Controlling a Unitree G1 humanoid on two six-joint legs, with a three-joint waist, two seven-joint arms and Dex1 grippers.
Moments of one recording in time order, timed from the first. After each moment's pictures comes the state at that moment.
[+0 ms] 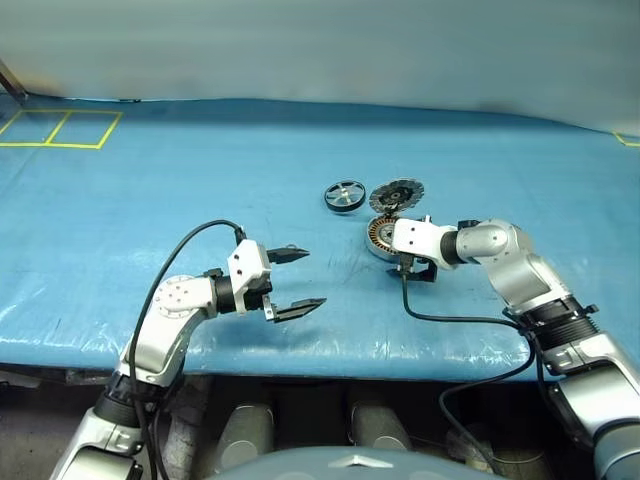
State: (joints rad) left arm -0.17 0.47 -0.20 -0.17 -0.31 0.13 -0.97; right arm -0.56 -0.72 0.35 0.23 -0.23 0.18 0.99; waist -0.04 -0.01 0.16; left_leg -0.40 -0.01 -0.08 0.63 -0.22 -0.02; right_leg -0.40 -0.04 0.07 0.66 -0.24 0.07
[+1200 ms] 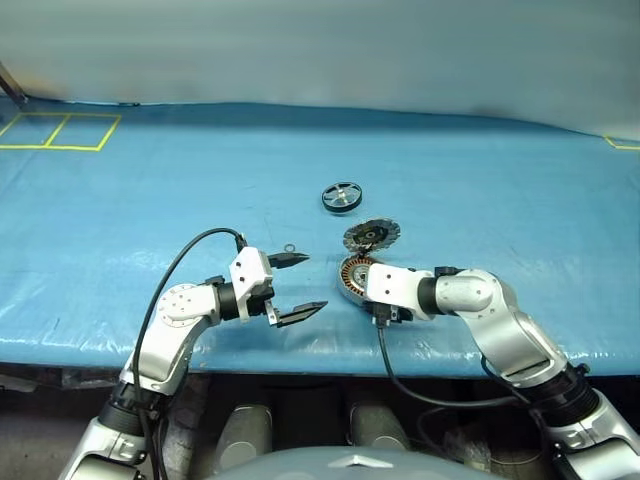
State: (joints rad) left arm -0.14 0.44 -0.21 -0.16 -0.29 0.10 -0.95; right arm -0.25 -0.67 0.37 -0.35 -0.24 0.51 0.98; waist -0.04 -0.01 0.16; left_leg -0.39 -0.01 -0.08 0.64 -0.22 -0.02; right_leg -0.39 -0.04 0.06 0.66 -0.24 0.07
